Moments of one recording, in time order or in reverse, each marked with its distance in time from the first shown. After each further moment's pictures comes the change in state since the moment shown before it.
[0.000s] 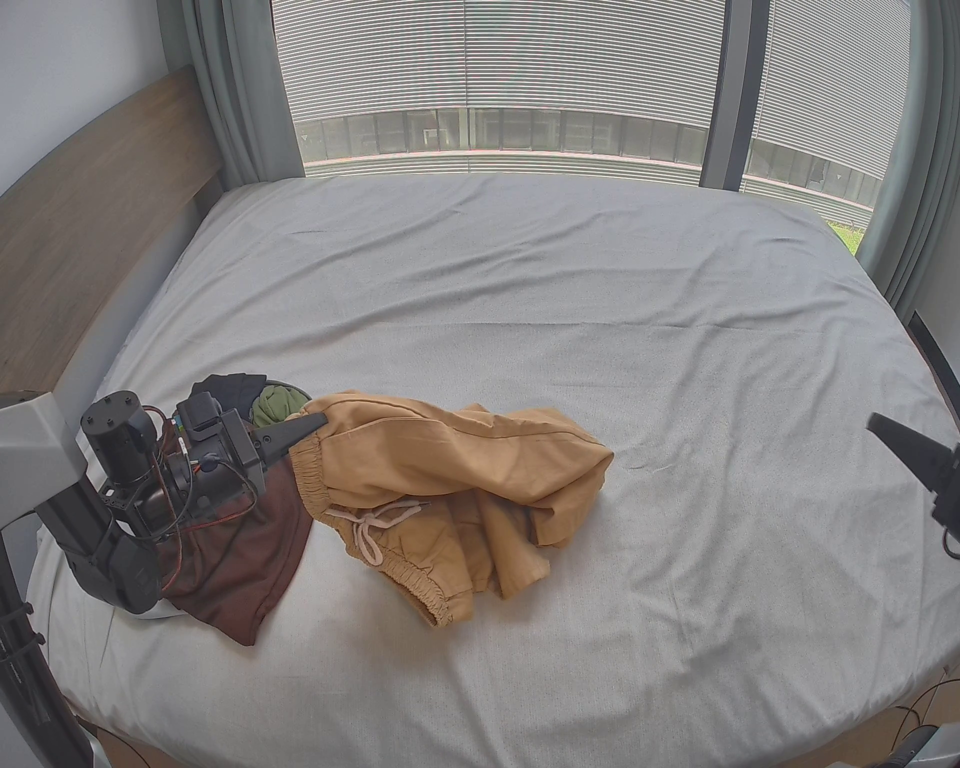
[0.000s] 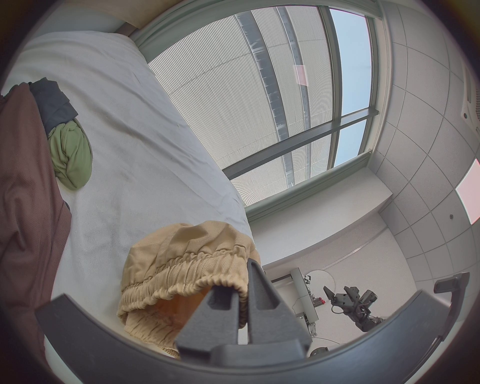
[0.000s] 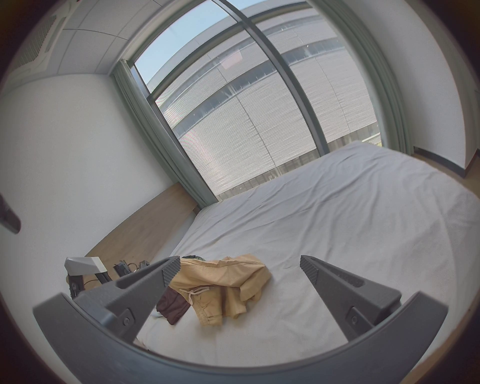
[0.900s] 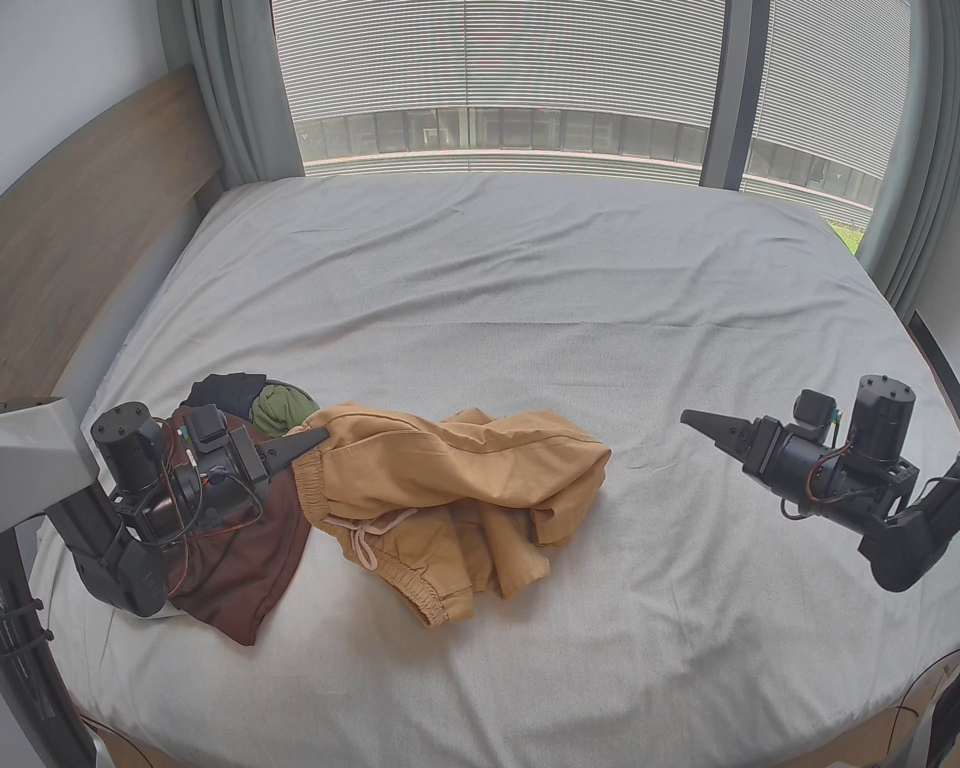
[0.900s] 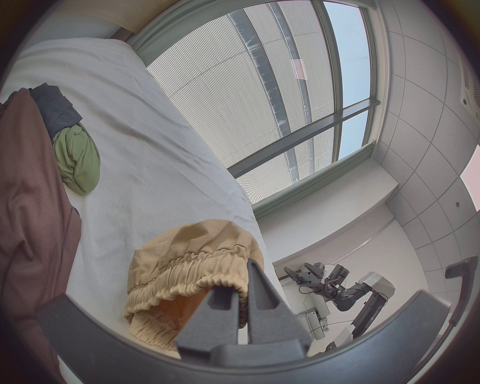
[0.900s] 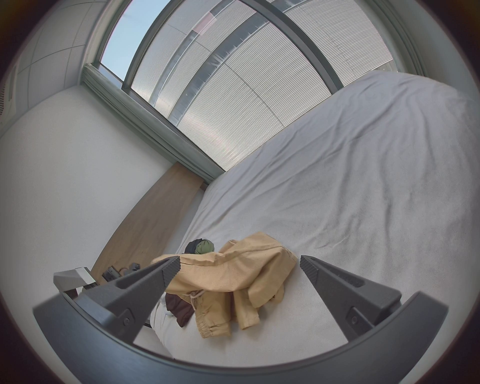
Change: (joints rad) left arm 0.007 0.051 -0.001 -0.002 0.001 0.095; right arm 0.032 0.897 -0.146 -0.612 0.182 0.163
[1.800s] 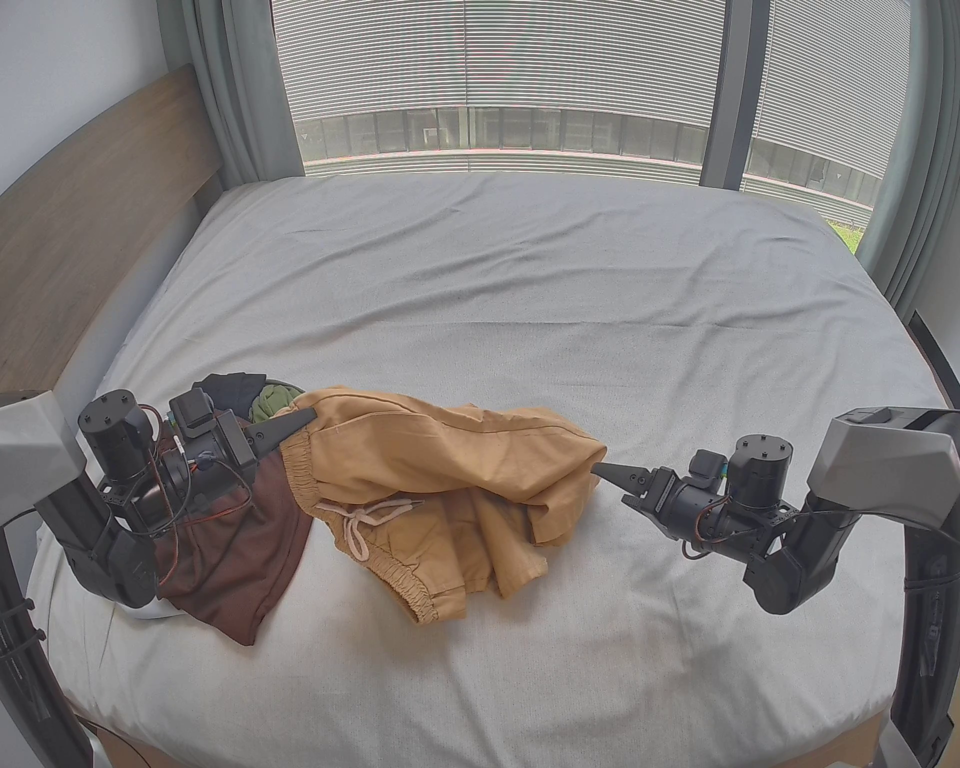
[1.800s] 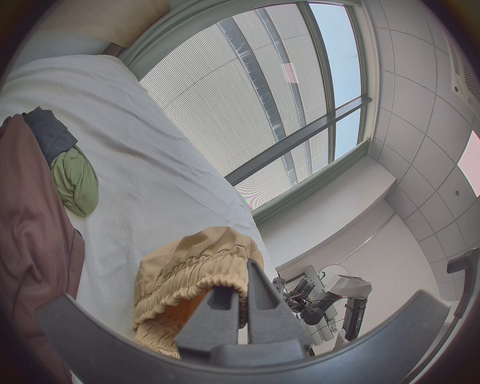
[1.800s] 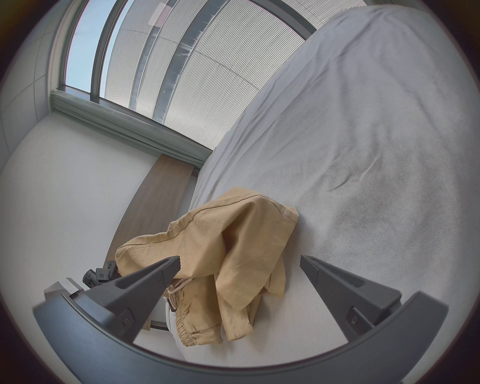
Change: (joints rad) left arm 0.024 -0.034 -0.019 0.000 0.010 0.021; right arm 0.101 0.503 -0.218 -0.228 0.007 0.226
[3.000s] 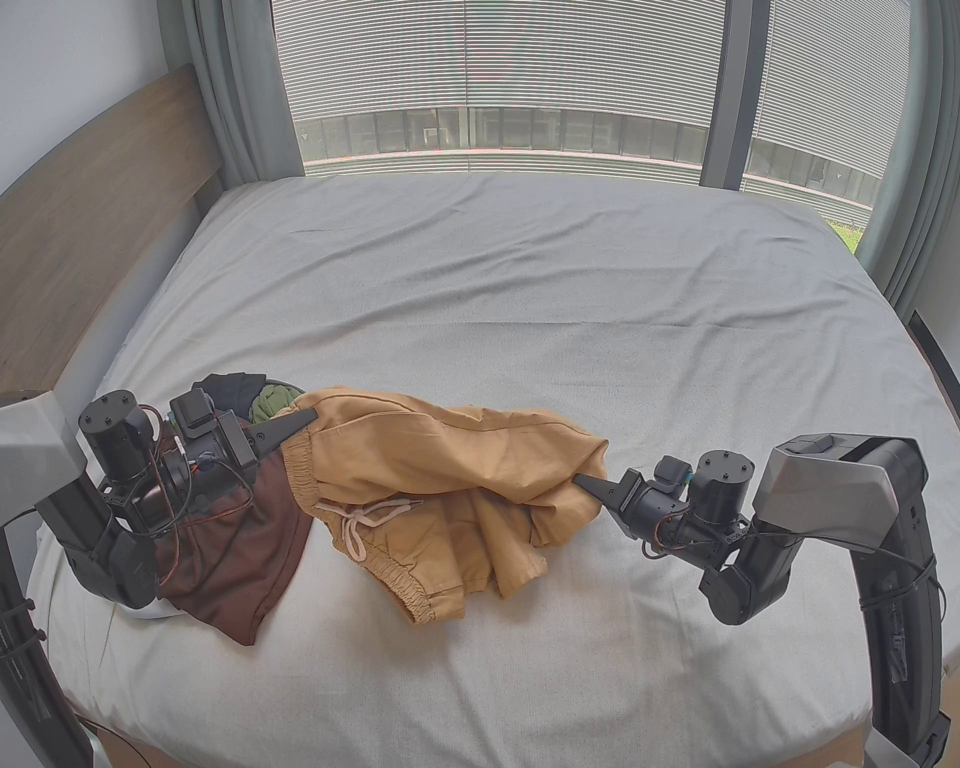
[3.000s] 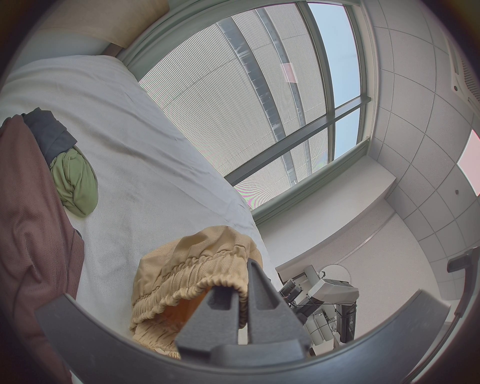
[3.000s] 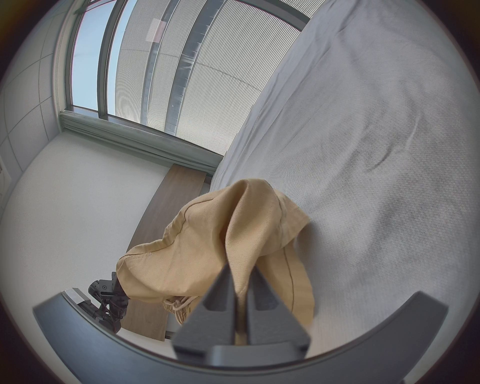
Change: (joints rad) left arm -0.005 0.000 0.001 -0.002 0.001 0.003; right arm 0.050 0.194 -0.179 -0.150 -0.008 0.128
